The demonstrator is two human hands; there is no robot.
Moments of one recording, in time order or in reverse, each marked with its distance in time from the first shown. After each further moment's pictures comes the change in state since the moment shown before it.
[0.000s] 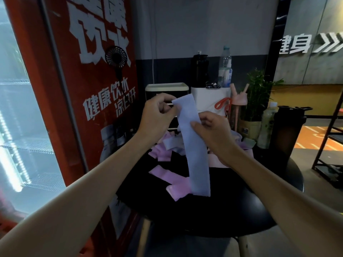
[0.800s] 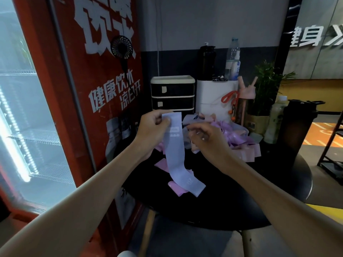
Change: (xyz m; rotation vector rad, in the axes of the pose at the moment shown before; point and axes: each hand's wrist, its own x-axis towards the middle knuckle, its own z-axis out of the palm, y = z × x) left_hand -0.033 -0.039 -0.018 -0.047 -0.019 -0.304; right_hand -0.025 0.022 0.024 -0.060 -0.134 0.007
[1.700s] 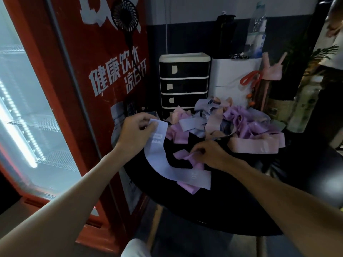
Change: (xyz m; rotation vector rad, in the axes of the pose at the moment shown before) left_hand 0.007 -0.075 -0.065 0.343 0.039 0.126; right_hand 0.018 0.125 0.058 -0.305 -0.450 0.114
